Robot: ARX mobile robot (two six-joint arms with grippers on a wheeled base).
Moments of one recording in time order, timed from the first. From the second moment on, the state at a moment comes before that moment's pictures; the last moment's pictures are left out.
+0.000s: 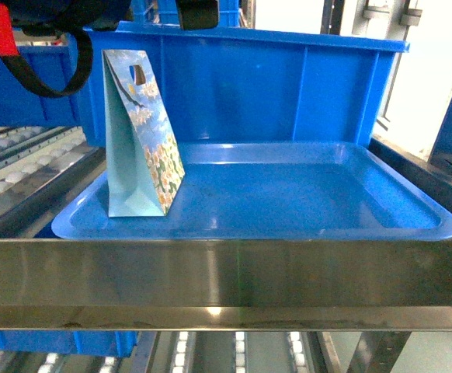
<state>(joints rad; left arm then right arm) -0.38 1.69 1.05 0.50 -0.30 -0.09 0.07 0.46 0.25 0.27 0.14 -0.05</state>
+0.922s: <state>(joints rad) -0.38 1.75 1.05 0.31 -0.27 -0.23 0.07 0.46 0.25 0.27 0.14 -0.05</state>
